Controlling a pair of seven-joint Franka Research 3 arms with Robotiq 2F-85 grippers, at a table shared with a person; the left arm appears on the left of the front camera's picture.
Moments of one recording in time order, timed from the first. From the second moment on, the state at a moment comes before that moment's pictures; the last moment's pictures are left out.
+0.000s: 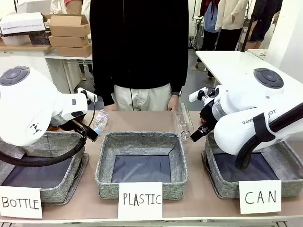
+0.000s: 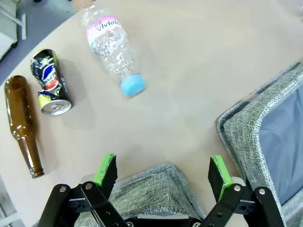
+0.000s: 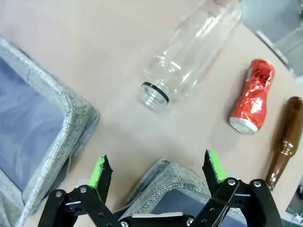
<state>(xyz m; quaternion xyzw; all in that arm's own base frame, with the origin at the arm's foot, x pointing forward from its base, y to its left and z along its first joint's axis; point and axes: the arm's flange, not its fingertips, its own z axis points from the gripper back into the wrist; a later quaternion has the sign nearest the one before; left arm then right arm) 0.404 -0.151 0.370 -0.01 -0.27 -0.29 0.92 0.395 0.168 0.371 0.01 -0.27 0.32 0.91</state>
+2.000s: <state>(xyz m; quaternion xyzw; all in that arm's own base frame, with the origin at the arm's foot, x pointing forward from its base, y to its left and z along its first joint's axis) 0.295 -0.034 0.602 -0.05 -0.39 -0.29 0.87 0.241 0.149 0.588 -0.06 -0.35 0.30 0.89</state>
